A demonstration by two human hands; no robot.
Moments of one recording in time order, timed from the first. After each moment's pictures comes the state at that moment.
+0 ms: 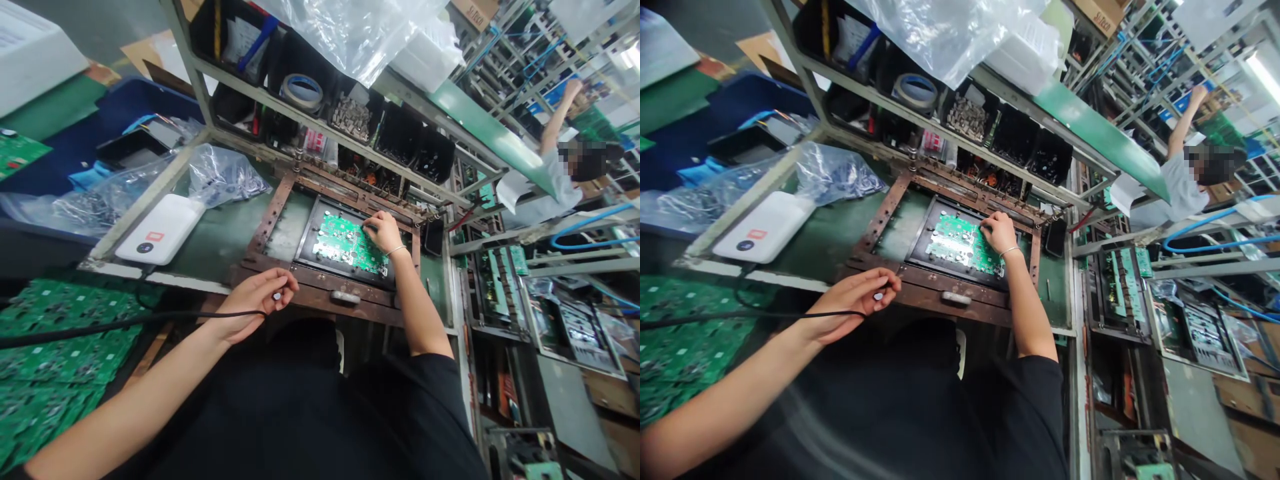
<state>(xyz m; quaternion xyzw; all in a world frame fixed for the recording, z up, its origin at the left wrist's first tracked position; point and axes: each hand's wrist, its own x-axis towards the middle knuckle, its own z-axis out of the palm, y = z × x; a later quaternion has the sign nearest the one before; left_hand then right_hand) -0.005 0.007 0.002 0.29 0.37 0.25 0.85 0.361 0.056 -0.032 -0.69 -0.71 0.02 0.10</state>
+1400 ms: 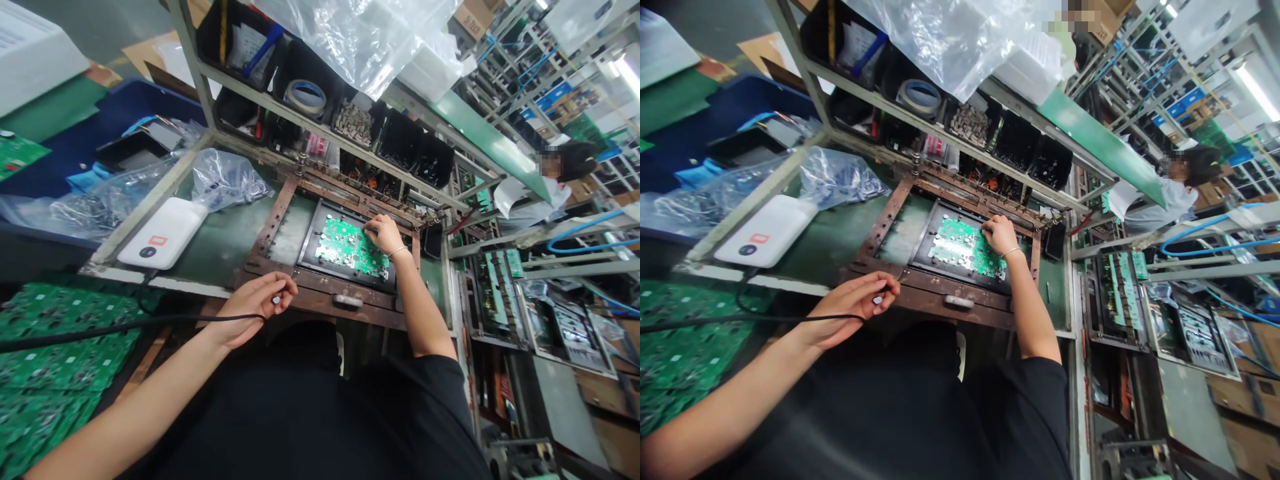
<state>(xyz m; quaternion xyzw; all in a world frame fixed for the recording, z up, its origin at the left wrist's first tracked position) -0.014 0.011 0.004 0.26 0.36 0.27 0.85 0.359 0.062 -0.026 -0.69 -0.72 0.05 0.05</state>
